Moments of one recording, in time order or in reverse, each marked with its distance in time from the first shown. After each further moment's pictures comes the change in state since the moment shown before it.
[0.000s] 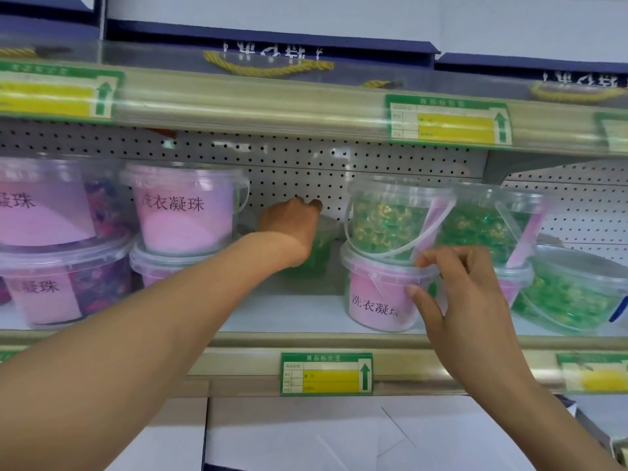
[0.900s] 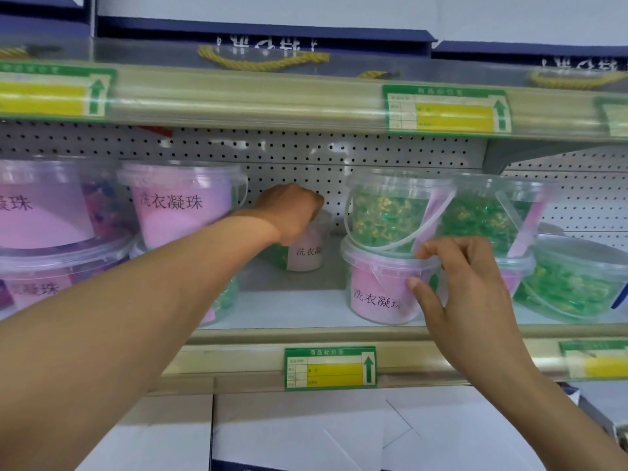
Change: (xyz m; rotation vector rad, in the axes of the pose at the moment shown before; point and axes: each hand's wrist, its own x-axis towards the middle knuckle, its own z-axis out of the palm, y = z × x) left_hand 0.017 -0.019 -0.008 0.023 -0.078 0.209; right_hand -0.001 -0.003 0.000 -0.012 -0.006 0.033
